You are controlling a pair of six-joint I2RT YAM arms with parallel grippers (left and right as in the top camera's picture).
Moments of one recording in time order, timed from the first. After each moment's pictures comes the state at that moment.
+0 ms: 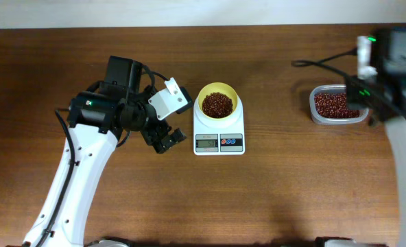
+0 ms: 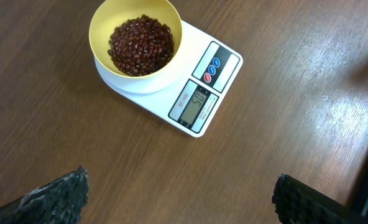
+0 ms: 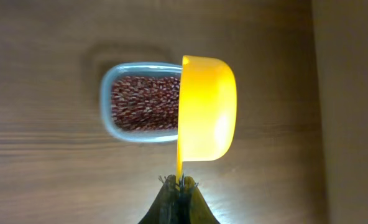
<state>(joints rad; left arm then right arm) -0.20 1.44 1.44 -1.14 0.43 0.76 -0.04 1.45 1.70 -1.23 0.28 -0.12</state>
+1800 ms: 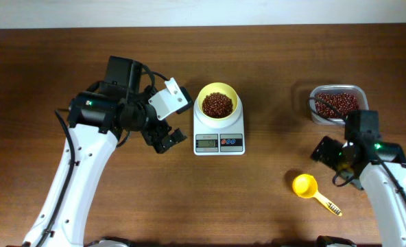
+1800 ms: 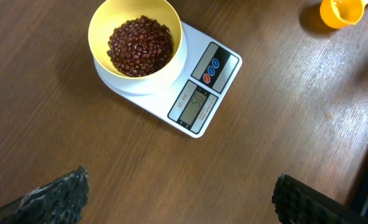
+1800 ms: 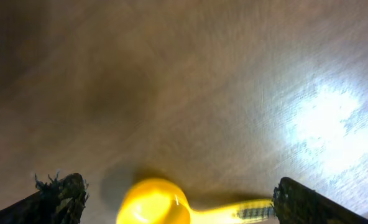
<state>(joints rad) -0.20 1.44 1.44 -1.14 0.43 0.76 -0.14 1.24 0.89 -0.96 0.10 0.49</state>
